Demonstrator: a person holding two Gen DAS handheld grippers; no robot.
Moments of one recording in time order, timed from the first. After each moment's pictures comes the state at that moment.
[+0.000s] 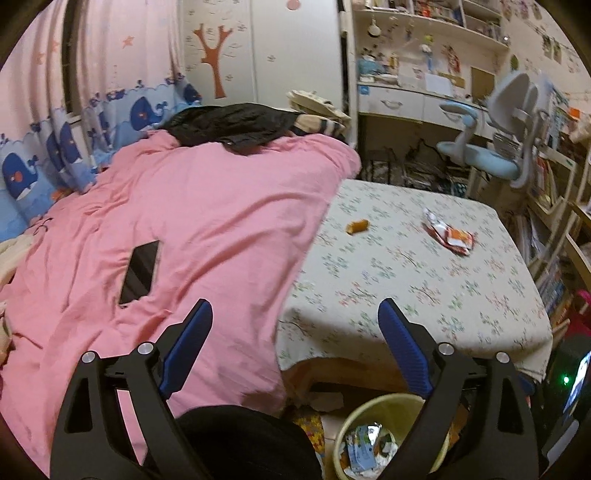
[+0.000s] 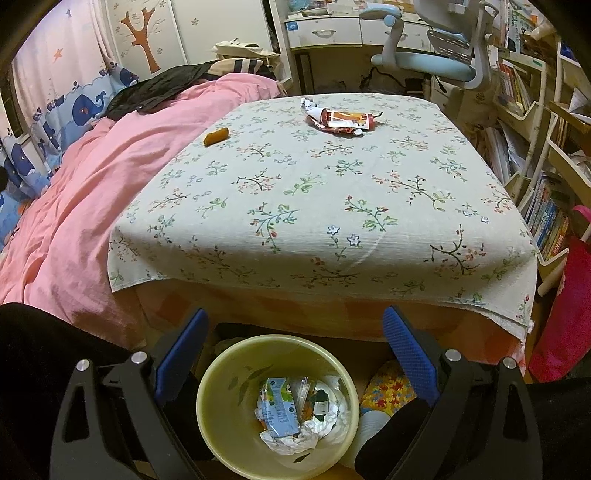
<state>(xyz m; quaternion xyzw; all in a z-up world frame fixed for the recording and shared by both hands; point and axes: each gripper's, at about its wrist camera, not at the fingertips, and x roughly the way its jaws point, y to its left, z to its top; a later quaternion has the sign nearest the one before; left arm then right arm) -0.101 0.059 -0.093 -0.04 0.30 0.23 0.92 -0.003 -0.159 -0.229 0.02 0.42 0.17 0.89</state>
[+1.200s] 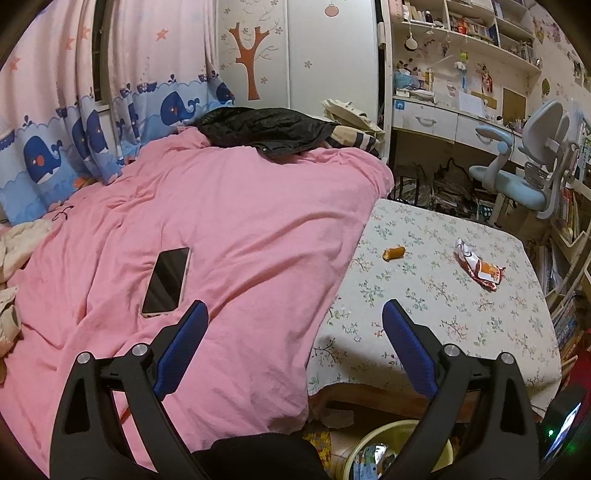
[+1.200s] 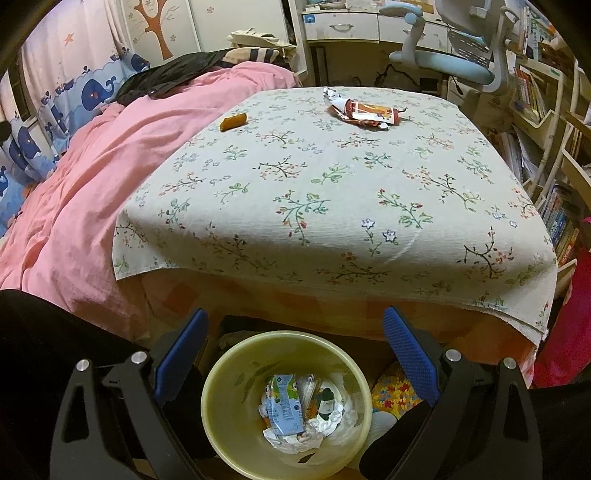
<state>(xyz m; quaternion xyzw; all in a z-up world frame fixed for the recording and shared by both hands) -0.090 0.098 -0.078 -0.07 0.29 0.28 0.92 -0.004 -0.136 -0.237 0.00 0.42 0.19 0.89</state>
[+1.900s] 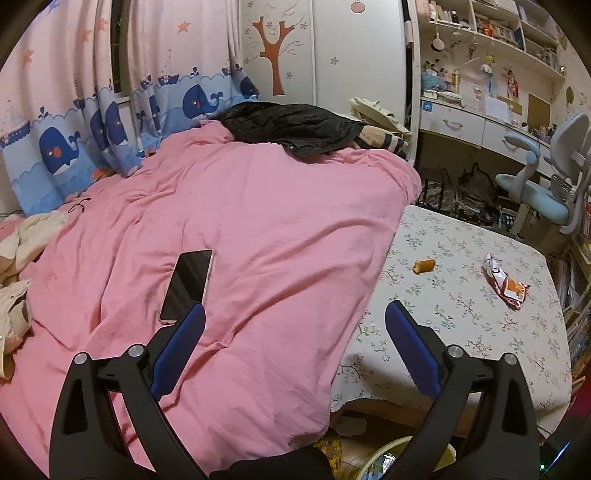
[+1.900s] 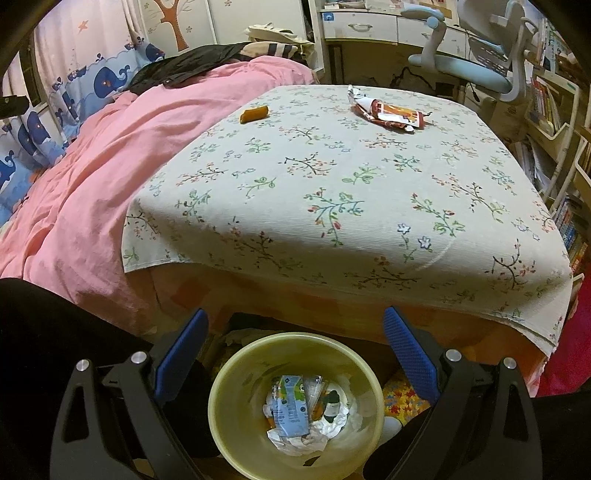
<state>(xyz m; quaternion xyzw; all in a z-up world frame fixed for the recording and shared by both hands) -0.076 0.132 -0.073 -0.08 0.29 0.32 0.90 -0.003 -0.117 -0.240 -0.02 0.42 0.21 0.88</state>
